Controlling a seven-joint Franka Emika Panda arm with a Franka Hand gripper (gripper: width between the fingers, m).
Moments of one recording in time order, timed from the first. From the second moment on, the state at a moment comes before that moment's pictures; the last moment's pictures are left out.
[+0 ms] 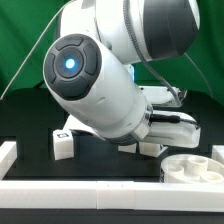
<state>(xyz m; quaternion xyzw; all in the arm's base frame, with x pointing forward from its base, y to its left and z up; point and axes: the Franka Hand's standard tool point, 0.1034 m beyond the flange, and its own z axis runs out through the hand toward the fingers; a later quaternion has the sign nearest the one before) 0.518 0.033 0.024 -0.87 0.20 0.44 0.14</state>
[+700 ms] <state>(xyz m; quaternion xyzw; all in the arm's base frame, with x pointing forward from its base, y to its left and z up) 0.502 0.045 0.006 -0.87 0.19 0.44 0.14</state>
